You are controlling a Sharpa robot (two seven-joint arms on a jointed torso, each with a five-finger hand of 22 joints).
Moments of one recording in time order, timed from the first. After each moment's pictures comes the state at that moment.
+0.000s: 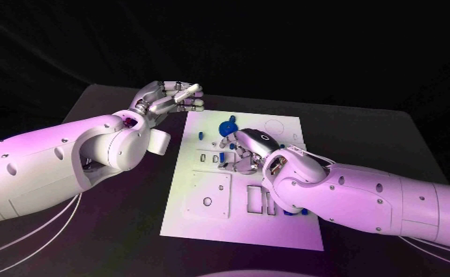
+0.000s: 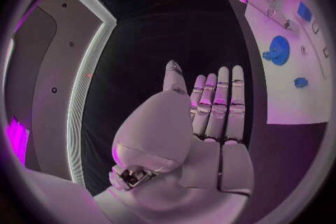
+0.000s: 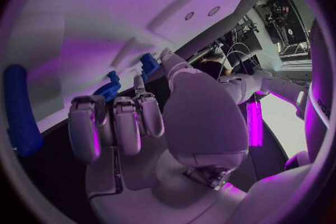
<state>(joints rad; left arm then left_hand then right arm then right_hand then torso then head) 1.20 -0.95 0.01 1.64 -0.12 -0.36 0.32 1.60 0.15 -0.42 0.26 0.18 0.83 0.22 0.24 0.26 0.98 0.18 0.07 0.07 0.96 0.15 0.21 0.33 0.17 0.87 0.25 0.32 0.10 1.10 -0.60 -0.13 1.56 -1.49 -0.55 -0.27 1.30 -0.23 0.22 0.20 0.11 0.87 0.16 0.12 0.42 1.44 0.07 1.42 1.31 1.47 0.00 1.57 1.31 0.02 1.46 0.11 1.50 1.31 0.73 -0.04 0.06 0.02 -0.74</state>
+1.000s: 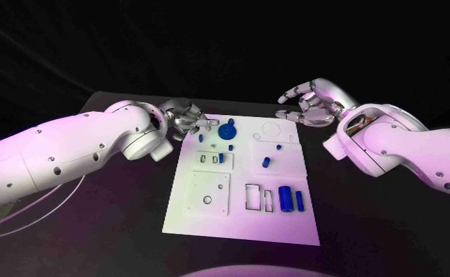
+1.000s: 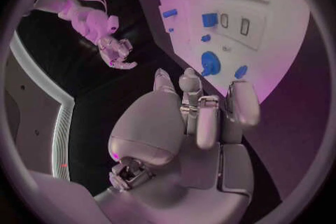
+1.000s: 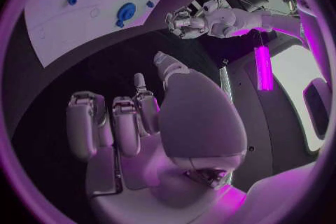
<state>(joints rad) 1.24 -0.82 -0.02 1.52 -0.82 -0.13 -0.30 1.37 0.17 -0.44 0.29 0.23 0.91 0.07 0.49 0.66 1.30 -0.01 0.97 0.97 1.47 -0.06 1.57 1.31 0.09 1.36 0.05 1.36 1.19 1.32 -0.98 -0.13 1.73 -0.96 -0.54 -0.09 1.37 -0.21 0.26 0.25 0.22 0.90 0.15 0.16 0.43 1.41 0.06 1.39 1.31 1.47 0.00 1.57 1.31 0.02 1.47 0.11 1.42 1.31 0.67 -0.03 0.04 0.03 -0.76</state>
